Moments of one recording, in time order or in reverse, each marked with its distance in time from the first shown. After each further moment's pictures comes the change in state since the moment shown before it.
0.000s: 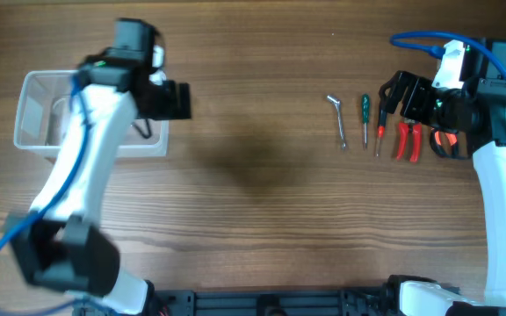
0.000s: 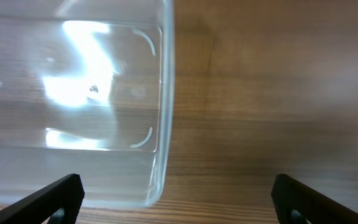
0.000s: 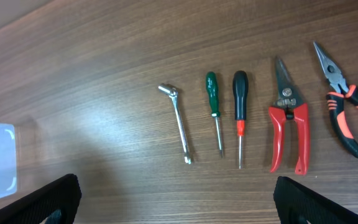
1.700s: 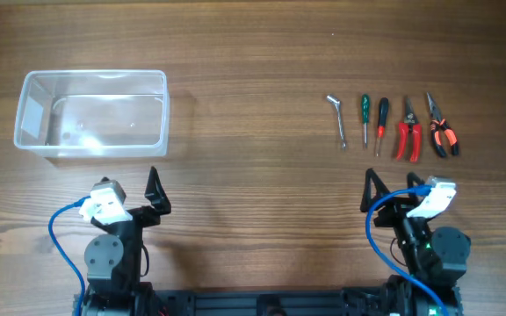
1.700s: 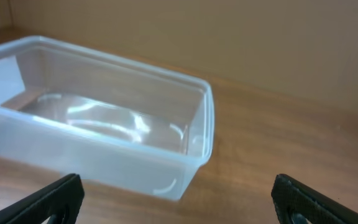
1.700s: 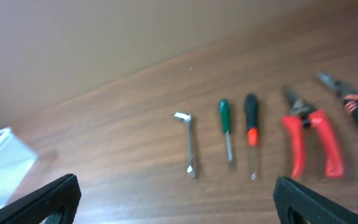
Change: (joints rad) left arm 0.095 -1.699 -1.437 0.824 -0.077 -0.096; right arm 0.000 -1.335 -1.256 0.661 -0.022 0.133
